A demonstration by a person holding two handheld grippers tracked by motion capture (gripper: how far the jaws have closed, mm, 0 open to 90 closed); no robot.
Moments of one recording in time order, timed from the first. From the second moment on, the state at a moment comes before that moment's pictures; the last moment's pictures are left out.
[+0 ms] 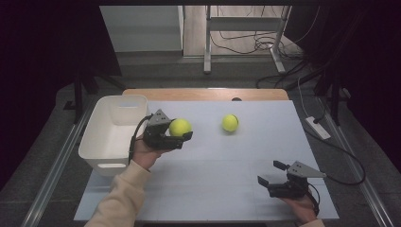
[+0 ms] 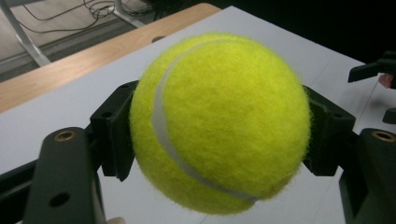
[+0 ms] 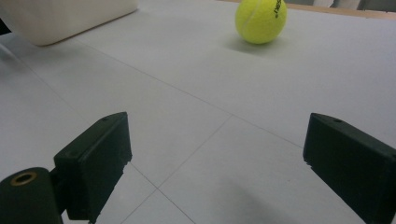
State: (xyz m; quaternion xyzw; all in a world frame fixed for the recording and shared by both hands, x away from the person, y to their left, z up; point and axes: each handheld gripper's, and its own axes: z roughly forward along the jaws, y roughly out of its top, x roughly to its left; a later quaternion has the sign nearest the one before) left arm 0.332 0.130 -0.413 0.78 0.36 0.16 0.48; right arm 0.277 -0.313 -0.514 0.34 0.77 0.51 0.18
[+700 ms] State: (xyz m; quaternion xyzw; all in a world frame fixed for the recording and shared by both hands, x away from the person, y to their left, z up) left arm 0.327 0.142 -0.396 0.76 0.36 0.18 0.51; right arm 0.277 -0.313 -0.514 0.34 0.77 0.51 0.18
